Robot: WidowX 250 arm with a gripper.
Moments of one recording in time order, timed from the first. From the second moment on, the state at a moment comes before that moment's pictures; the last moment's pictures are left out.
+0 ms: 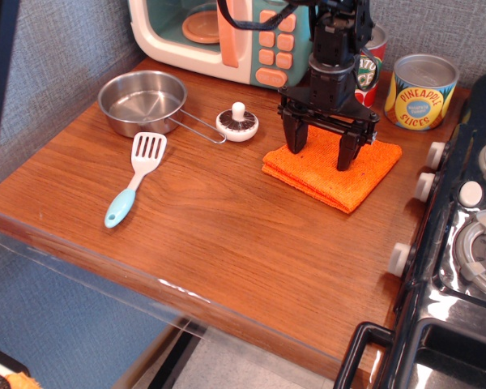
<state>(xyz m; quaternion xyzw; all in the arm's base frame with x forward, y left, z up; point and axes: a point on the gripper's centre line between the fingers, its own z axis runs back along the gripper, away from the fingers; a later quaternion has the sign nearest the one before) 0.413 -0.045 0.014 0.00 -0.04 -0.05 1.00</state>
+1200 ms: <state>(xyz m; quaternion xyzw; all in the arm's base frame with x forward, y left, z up) 0.295 -0.054 0.013 0.05 0.01 -0.10 0.99</state>
